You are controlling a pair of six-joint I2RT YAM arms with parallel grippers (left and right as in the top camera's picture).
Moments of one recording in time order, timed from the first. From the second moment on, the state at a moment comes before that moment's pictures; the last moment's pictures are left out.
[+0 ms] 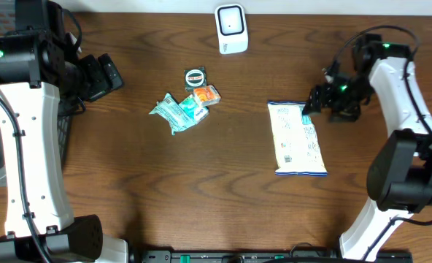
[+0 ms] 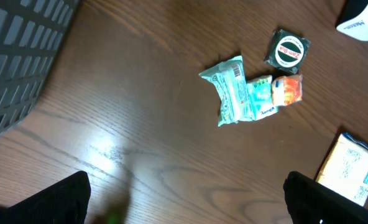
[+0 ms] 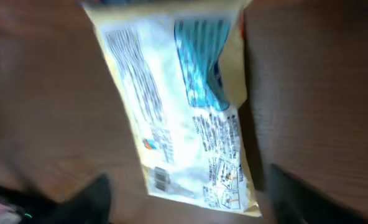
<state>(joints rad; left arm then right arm) 0.11 1.65 2.00 -1.59 0.10 -0.38 -0.07 2.00 1.66 -1.33 -0.35 -0.01</state>
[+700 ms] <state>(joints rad) 0.11 1.65 2.00 -1.59 0.10 -0.38 0.19 1.98 1.33 -0.80 -0.21 0.26</state>
